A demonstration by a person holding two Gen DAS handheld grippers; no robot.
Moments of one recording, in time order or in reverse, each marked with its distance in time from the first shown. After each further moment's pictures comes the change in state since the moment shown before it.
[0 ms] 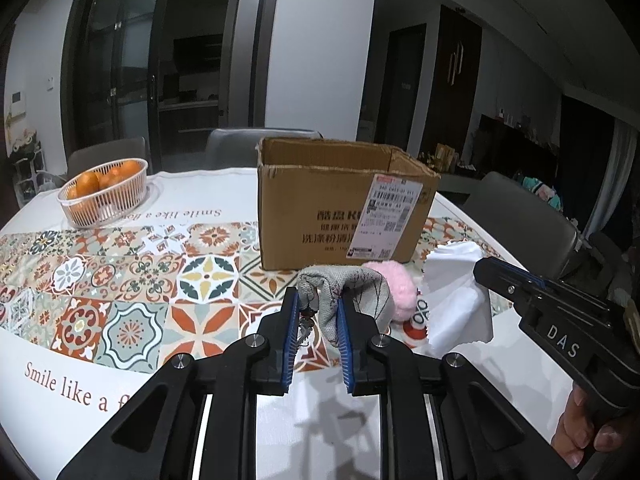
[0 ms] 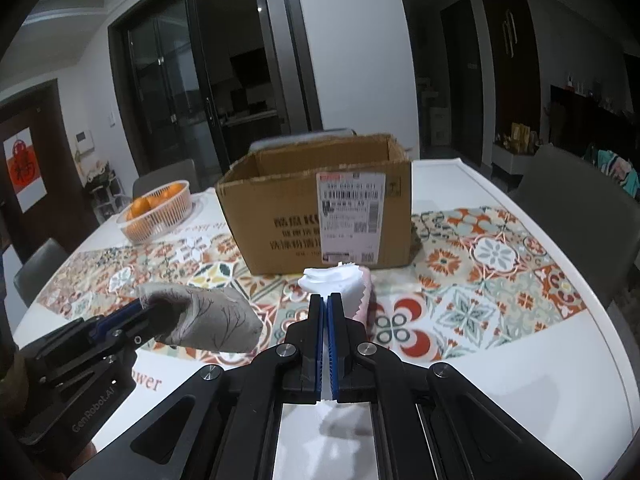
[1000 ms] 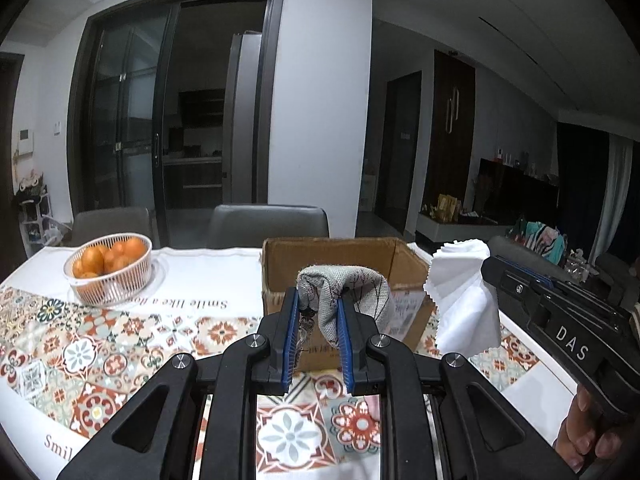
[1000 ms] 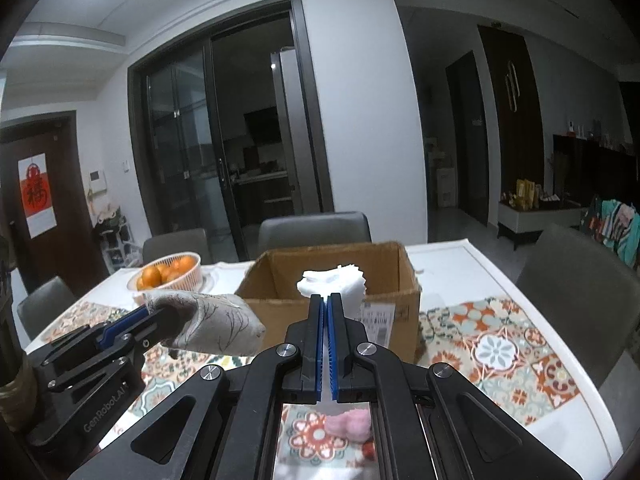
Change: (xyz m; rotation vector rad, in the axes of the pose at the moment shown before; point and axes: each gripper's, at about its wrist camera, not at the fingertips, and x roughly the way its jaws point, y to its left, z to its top) left arm -0.008 0.001 0.082 0.028 -0.208 0.017; right arm -0.015 0.007 0.078 -0.035 -0.235 0.021
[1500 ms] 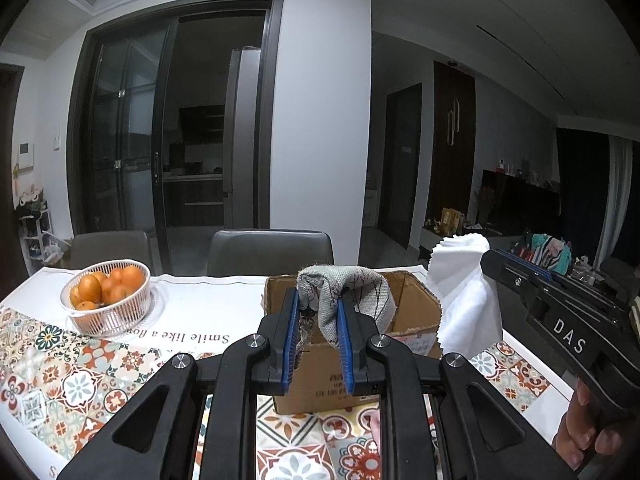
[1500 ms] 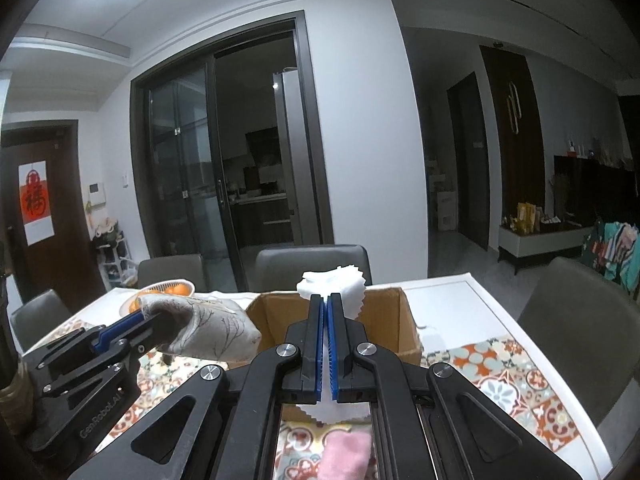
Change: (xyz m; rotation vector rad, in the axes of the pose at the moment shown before) left arm 0.029 0.007 0.031 0.016 -0.054 0.010; right arm 0.024 0.000 0.030 -0.023 -0.073 0.001
